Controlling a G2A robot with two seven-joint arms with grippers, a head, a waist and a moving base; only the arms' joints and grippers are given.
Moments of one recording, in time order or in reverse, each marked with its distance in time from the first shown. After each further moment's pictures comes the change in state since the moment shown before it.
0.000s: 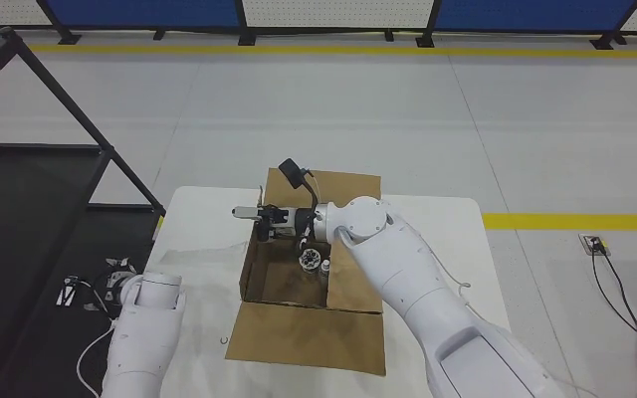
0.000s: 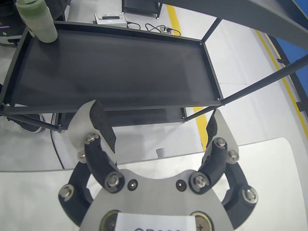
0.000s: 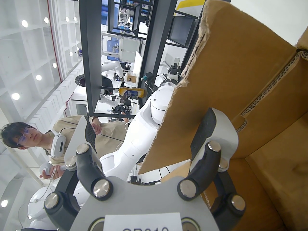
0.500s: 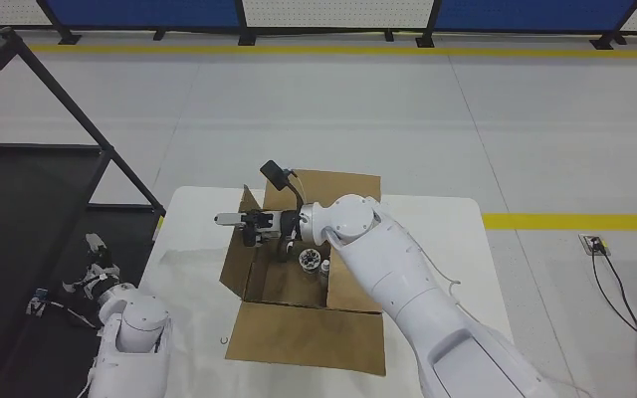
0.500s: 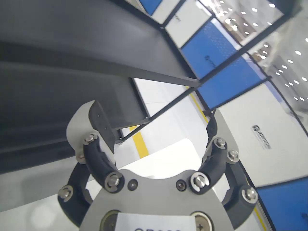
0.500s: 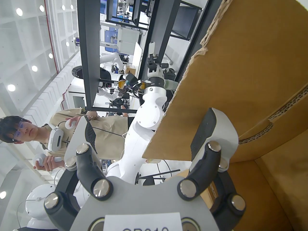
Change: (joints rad) left arm 0.461 0.016 -0.031 -0.711 0.120 -0.413 -0.109; right arm 0.009 -0.033 -0.025 -0.036 -0.020 0.028 0.019
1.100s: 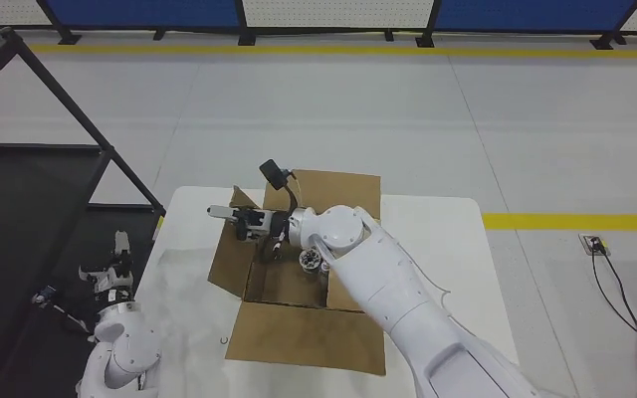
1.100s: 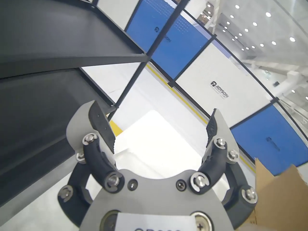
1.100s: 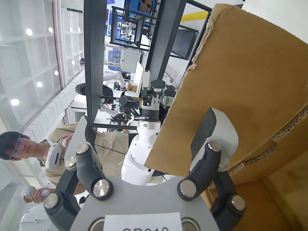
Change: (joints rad) left arm 0.156 0.025 -0.030 -0.167 0.120 -0.263 -0.184; right arm -0.097 -0.004 -0.010 -0.136 -0.046 0.070 -0.227
